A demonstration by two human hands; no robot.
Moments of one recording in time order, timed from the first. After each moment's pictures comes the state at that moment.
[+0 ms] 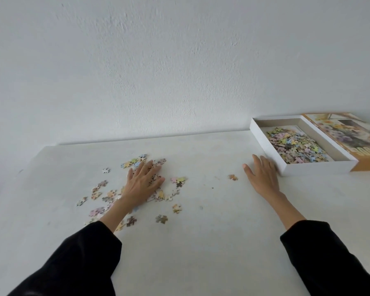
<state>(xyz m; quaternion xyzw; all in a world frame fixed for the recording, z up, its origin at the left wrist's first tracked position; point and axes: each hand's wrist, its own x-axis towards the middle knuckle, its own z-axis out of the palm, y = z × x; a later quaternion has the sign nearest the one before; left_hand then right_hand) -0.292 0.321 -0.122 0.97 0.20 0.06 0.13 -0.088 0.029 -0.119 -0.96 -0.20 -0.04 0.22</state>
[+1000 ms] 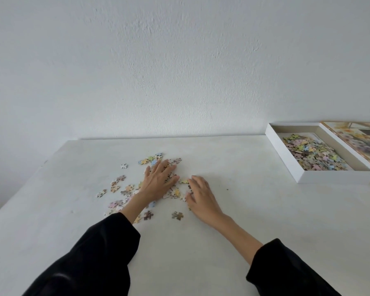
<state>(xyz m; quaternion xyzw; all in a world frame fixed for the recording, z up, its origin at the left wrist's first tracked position) -0.292 0.320 -0.119 0.97 0.19 0.08 0.15 -0.237 0.149 -0.120 -0.84 -0.46 0.06 0.29</state>
